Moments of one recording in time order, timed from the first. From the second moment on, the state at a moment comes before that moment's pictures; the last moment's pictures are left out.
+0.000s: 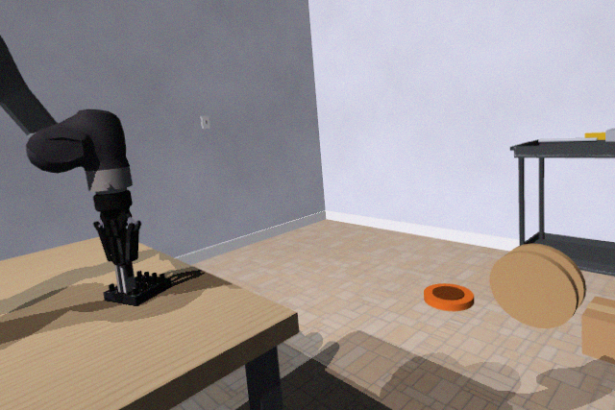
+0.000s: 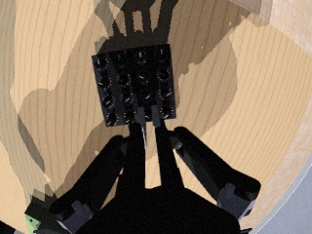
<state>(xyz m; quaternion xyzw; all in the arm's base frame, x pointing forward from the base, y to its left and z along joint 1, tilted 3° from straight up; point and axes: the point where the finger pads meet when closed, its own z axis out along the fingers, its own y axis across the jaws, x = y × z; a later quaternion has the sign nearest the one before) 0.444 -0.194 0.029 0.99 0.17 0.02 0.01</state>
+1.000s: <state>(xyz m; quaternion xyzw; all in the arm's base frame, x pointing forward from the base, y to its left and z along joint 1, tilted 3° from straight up) 0.444 -0.194 0.029 0.98 0.19 0.02 0.01</state>
